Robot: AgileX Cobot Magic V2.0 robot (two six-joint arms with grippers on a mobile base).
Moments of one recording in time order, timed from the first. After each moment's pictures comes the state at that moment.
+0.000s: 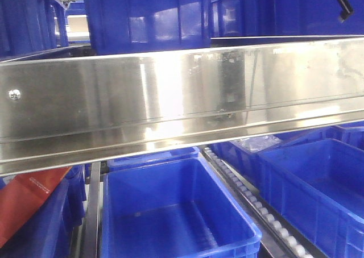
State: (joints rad) left arm -0.33 1.84 -2.44 0.17 1.29 -0.32; right arm 0.21 1.85 -2.42 0.03 1.24 0.05
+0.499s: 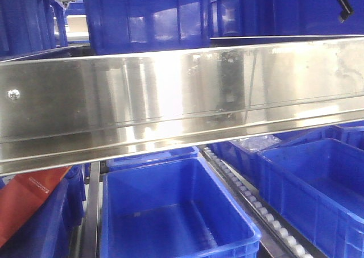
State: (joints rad) left arm -0.33 1.84 -2.44 0.17 1.29 -0.32; right arm 0.21 1.85 -2.42 0.03 1.24 0.05
